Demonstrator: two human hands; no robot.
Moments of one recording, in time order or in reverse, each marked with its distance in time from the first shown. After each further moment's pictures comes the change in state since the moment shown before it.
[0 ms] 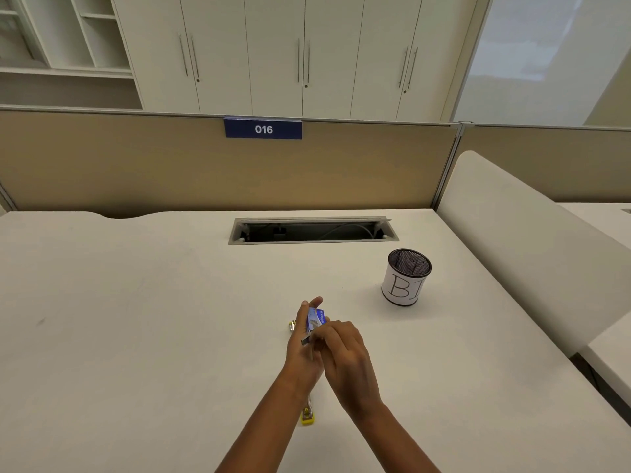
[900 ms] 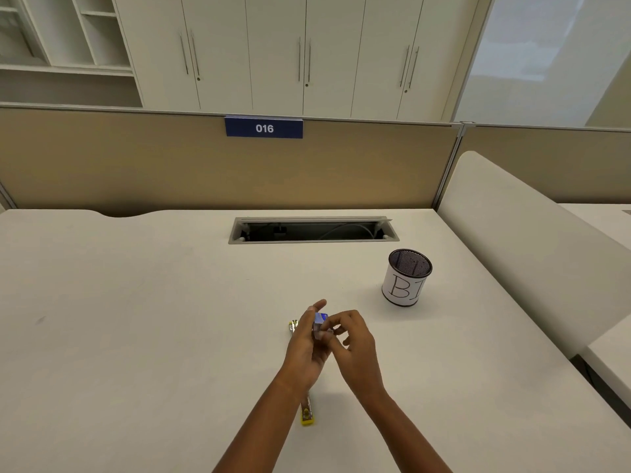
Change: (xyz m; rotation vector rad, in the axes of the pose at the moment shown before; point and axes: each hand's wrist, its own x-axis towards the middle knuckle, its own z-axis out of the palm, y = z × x) left_hand 0.010 -0.002 -0.008 0.180 0.006 -0.006; right_hand 0.007 0.013 0.000 0.431 -0.193 0.645
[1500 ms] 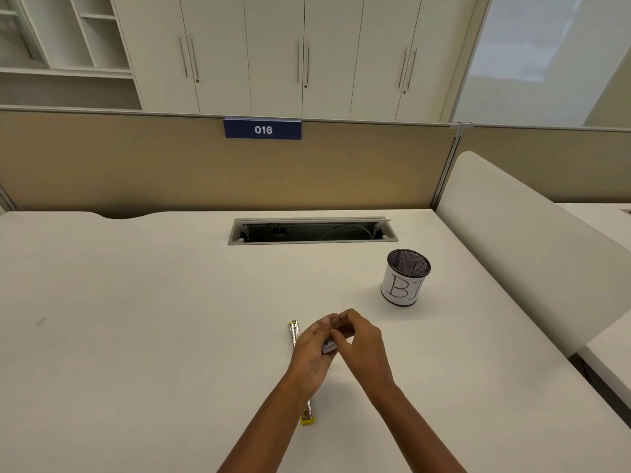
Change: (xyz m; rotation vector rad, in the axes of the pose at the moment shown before) left_hand 0.000 -0.011 0.005 0.039 0.039 -0.021; right_hand 0.011 0.014 -0.010 -0.193 -0.030 0.073
